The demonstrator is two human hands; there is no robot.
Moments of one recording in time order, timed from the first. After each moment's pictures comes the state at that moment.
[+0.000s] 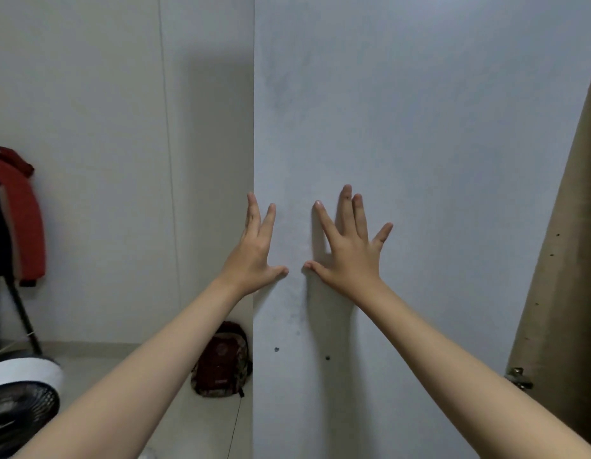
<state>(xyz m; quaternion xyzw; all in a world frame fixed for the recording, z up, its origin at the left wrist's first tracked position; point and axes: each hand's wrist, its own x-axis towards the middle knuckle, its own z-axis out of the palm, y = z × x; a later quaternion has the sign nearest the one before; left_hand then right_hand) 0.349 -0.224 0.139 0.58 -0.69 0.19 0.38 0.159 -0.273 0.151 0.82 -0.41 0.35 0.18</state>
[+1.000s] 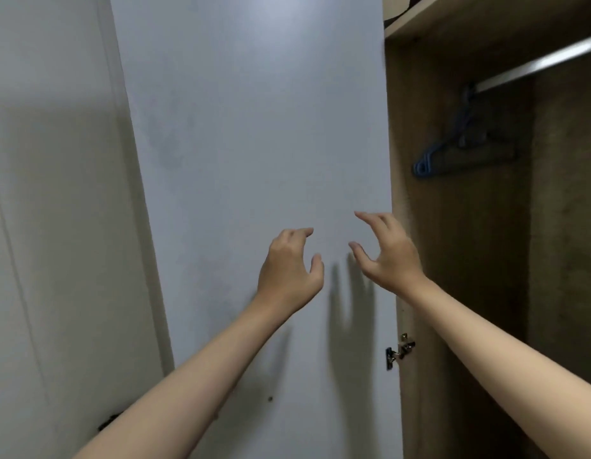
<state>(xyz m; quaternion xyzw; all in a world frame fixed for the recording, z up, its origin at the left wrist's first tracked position) 0.184 -0.191 0.204 0.40 -0.76 0.09 0.50 -0.016 -0.232 0.188 0.69 -0.40 0.55 0.24</state>
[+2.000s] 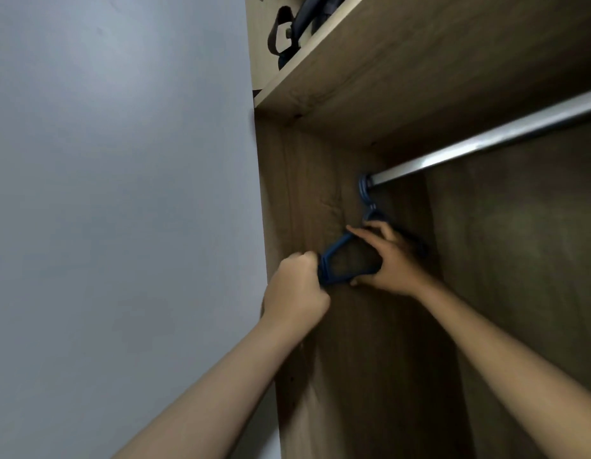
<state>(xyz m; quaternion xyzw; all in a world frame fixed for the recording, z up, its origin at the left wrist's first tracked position) -0.064 -0.332 0.324 0.33 -0.81 0.08 0.48 -0.291 -0.367 0.333 0.68 -0.52 0.45 0.24</state>
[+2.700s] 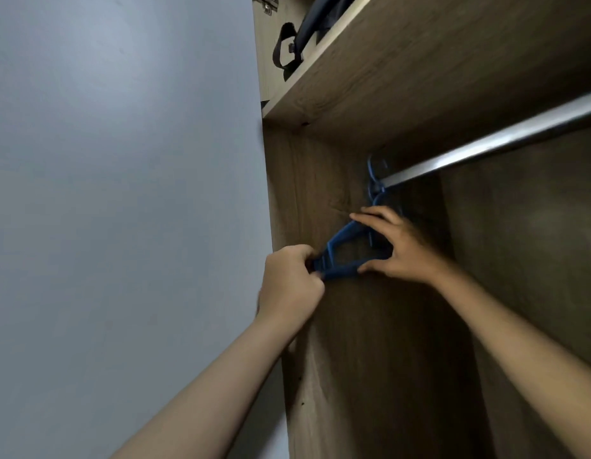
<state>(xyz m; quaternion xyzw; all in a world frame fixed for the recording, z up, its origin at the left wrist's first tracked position) -0.051 -0.319 0.331 0.30 -0.76 0.03 0.58 -0.283 -0.340 0.363 0.71 -0.48 0.40 0.32</state>
